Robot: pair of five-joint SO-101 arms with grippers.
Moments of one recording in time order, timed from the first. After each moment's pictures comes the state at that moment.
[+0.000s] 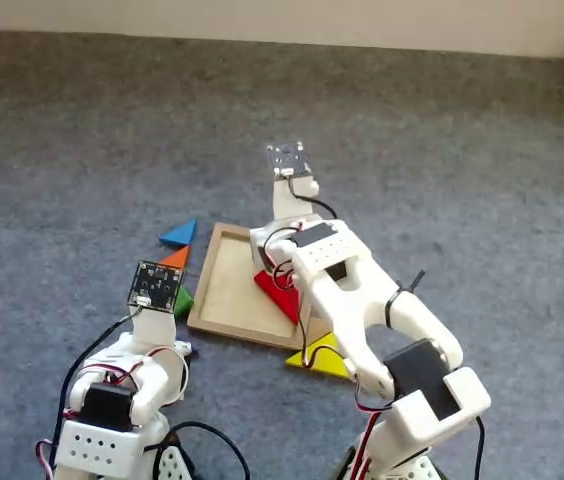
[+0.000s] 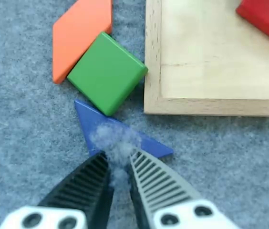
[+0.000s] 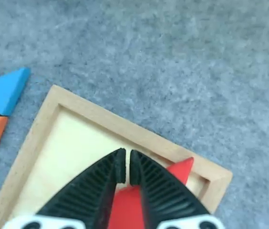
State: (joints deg) left arm 5.2 -100.7 96.0 74.9 6.6; right arm -33.3 5.1 29.9 32.4 -9.9
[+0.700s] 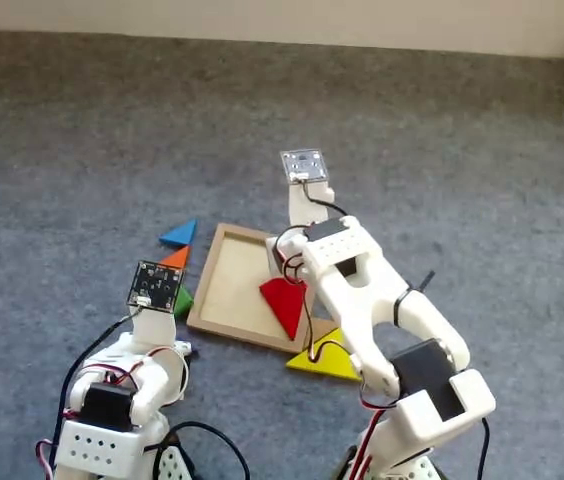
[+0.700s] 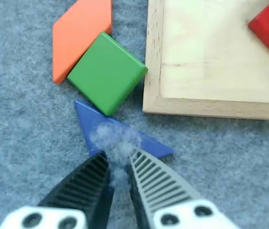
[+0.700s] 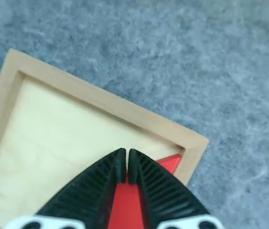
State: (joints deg) left arm 5.2 -100.7 96.0 74.9 6.6; right arm -30.5 4.4 29.8 42.5 -9.9
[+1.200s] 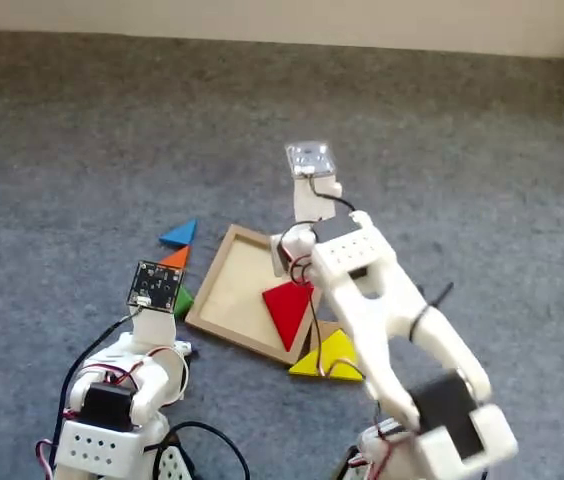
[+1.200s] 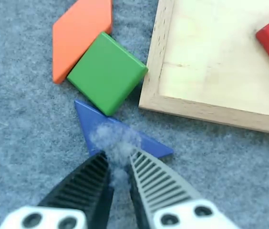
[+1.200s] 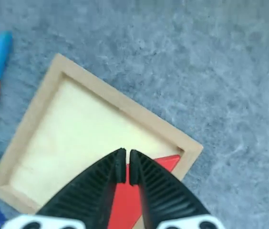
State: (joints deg) left arm 5.2 -100.7 96.0 74.9 6.6; right arm -30.5 -9.2 29.6 52.1 -9.7
